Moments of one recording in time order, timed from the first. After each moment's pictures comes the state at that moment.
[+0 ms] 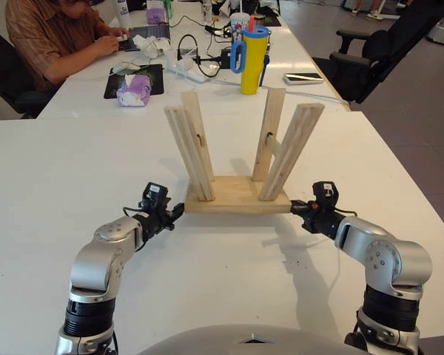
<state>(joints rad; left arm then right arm) -0.07 0.28 0.02 -0.48 -0.20 1.03 -0.39 -0.14 -0.22 -0.30 -0.51 0.43 1.36 0.30</state>
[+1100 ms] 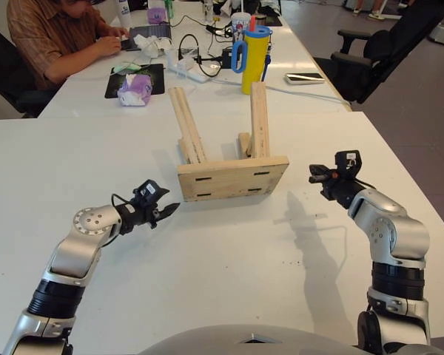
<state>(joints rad) -0.15 0.62 -0.11 -0.07 -0.15 0.27 -0.82 -0.25 -0.38 -0.26 -0.07 0.31 0.78 0.37</state>
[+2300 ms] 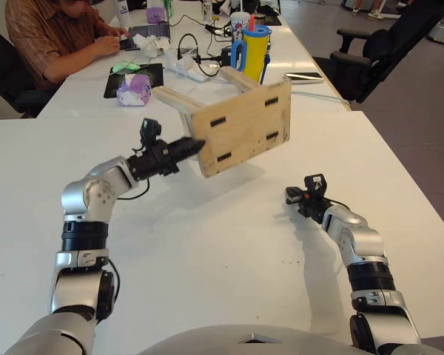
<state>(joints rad) -0.60 0.34 0.21 0.17 -0.82 0.85 -0.68 -0.25 -0.33 -0.07 0.24 0.24 0.50 0.42</state>
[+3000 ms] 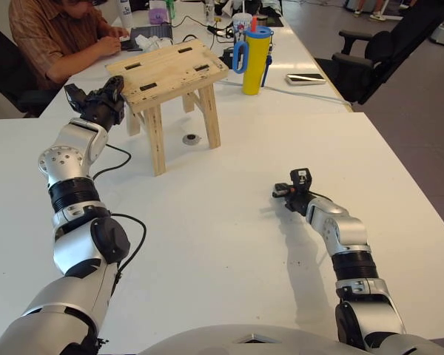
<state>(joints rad) -0.88 0.30 0.68 0.63 -1.06 0.67 0.00 -0.33 -0.26 -0.05 0.24 0.23 0.63 0.32</state>
